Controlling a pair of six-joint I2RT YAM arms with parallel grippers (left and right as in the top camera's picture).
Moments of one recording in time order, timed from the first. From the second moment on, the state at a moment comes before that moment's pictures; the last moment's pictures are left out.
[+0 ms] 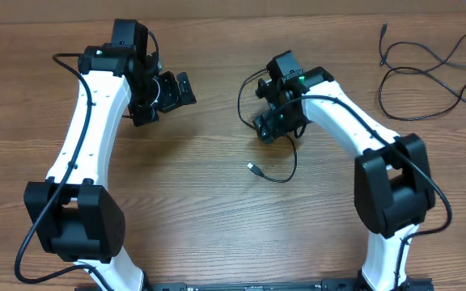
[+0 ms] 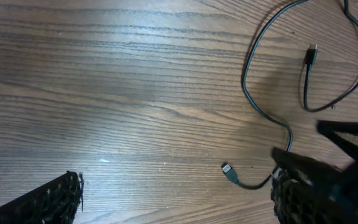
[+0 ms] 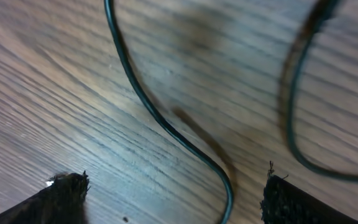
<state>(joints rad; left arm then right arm) -0.09 1.87 1.72 -1.18 0.31 -0.41 0.41 2.07 1.59 -0.94 -0.11 -0.13</state>
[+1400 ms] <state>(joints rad) -0.25 1.87 1.72 -1.23 0.34 -0.22 0.41 2.11 1.58 -0.87 -0.13 -0.30</state>
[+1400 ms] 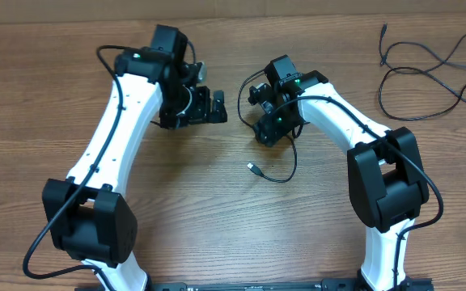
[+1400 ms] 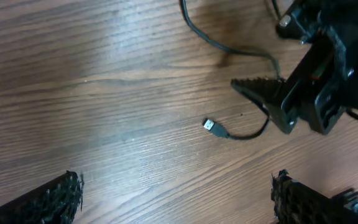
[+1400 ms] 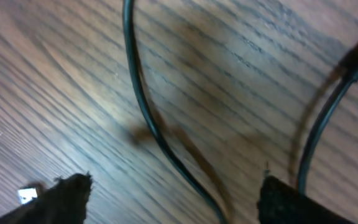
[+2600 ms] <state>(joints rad) -0.23 1.87 1.72 -1.24 0.08 -0.32 0.41 2.15 1.58 -0.90 -0.16 -0.24</state>
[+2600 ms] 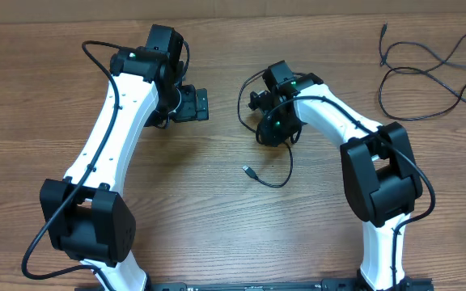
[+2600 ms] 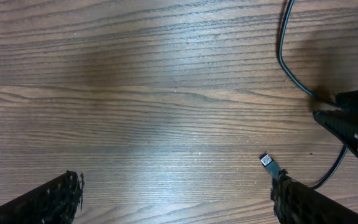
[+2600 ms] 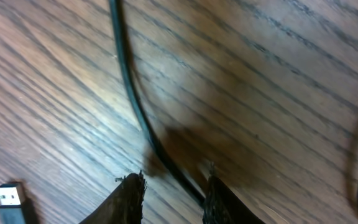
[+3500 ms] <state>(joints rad) -0.23 1.87 1.72 -1.24 0.08 -0.32 0.41 2.17 1.58 -0.89 -0.21 -0.23</state>
